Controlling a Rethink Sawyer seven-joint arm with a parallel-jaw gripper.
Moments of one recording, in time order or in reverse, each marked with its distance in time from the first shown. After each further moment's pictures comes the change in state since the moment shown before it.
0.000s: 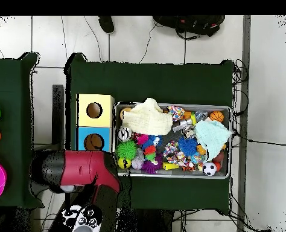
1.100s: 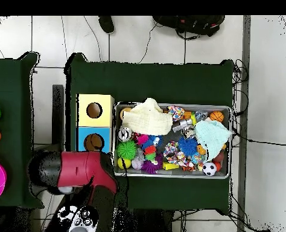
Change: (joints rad) arm 0.012 0.000 0.000 -0.004 -0.014 0.016 0.000
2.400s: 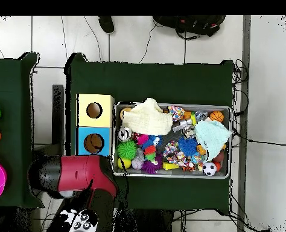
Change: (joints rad) arm 0.002 -0.012 0.004 0.018 -0.028 -0.003 0.000
